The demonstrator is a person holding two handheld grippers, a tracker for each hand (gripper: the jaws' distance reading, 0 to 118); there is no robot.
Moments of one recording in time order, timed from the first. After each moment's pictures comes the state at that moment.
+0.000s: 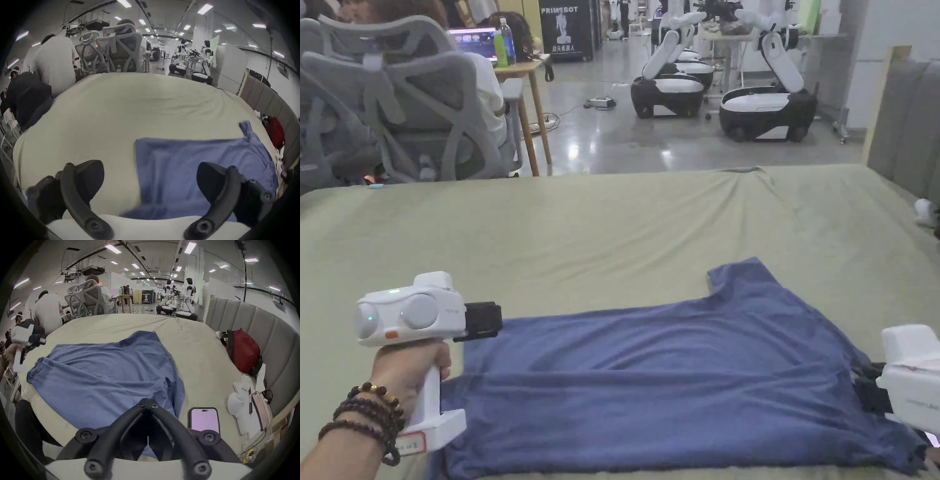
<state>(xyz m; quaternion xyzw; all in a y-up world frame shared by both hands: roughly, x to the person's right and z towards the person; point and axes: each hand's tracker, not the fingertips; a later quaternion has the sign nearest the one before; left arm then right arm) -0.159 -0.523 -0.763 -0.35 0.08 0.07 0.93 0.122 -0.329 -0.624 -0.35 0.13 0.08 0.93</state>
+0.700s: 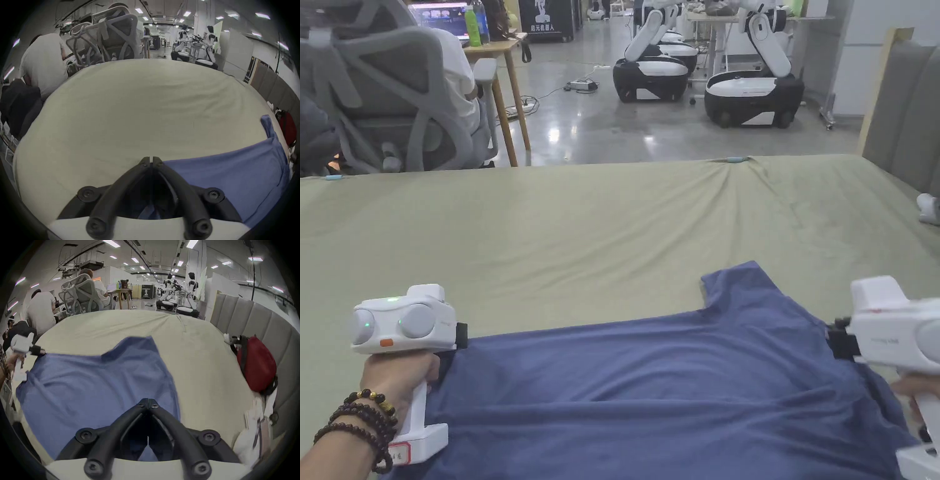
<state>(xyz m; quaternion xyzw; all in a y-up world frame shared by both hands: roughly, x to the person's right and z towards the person) -0.178 -0.596 -0.815 -0.40 0.09 0.02 0.91 0.108 -0.320 -0.776 -0.36 0.12 0.08 0.92</state>
